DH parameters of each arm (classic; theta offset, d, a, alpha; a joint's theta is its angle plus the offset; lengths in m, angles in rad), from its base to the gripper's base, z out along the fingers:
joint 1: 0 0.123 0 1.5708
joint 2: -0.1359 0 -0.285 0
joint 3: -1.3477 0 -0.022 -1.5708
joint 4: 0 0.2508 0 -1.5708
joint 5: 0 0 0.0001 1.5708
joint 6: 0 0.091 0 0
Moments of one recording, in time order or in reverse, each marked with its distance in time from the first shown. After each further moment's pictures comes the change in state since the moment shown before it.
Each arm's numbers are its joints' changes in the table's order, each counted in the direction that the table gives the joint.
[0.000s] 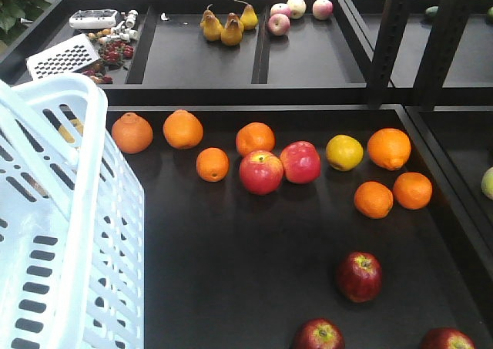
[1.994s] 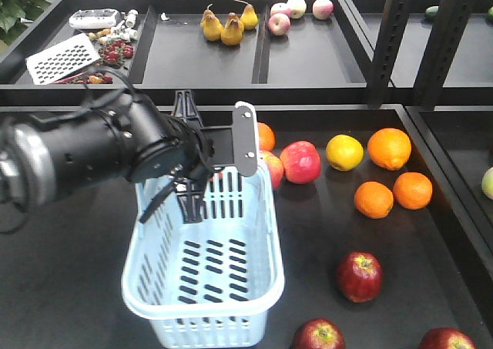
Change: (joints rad) left arm 0.156 -0.884 -0.003 -0.020 -0.660 -0.025; right arm 0.000 0.000 0.000 0.000 0.000 0.000
